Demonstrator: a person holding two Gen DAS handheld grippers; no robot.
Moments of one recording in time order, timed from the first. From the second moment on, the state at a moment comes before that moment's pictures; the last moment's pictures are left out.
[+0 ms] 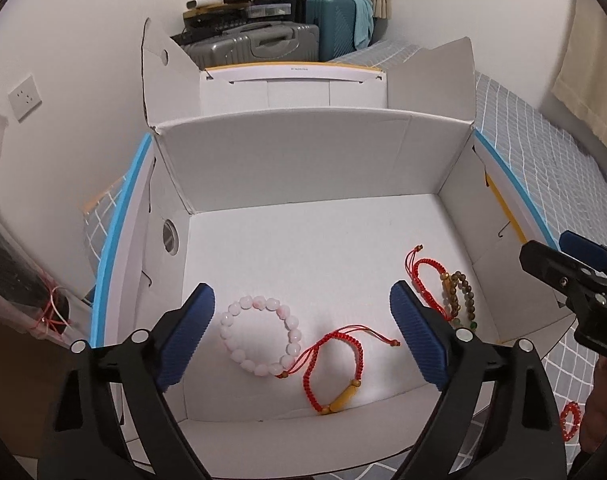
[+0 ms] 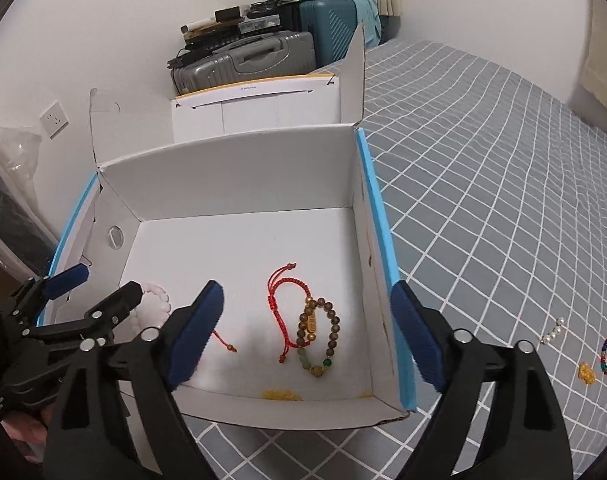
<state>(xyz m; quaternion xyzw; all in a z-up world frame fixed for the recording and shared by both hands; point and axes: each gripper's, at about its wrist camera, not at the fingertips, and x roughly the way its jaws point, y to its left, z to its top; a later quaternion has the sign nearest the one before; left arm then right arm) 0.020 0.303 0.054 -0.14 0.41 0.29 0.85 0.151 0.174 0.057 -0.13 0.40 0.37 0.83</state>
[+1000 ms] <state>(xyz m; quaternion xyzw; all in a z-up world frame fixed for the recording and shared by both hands) 0.064 0.250 0.075 -0.13 0.40 0.24 0.88 0.171 0.067 0.086 -0.08 0.37 0.28 0.88</state>
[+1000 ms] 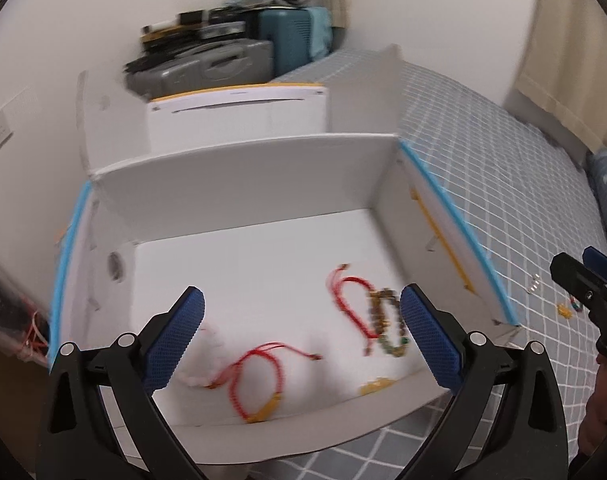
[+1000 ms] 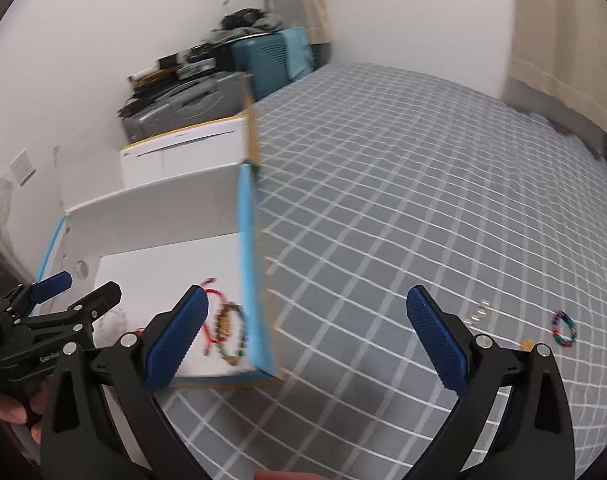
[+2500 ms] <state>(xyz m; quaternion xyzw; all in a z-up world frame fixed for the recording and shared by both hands) 0.295 0.013 -0.058 -0.01 0.43 -0.02 0.90 0.274 -0.166 -0.060 -0.03 0.40 0.07 0.92</state>
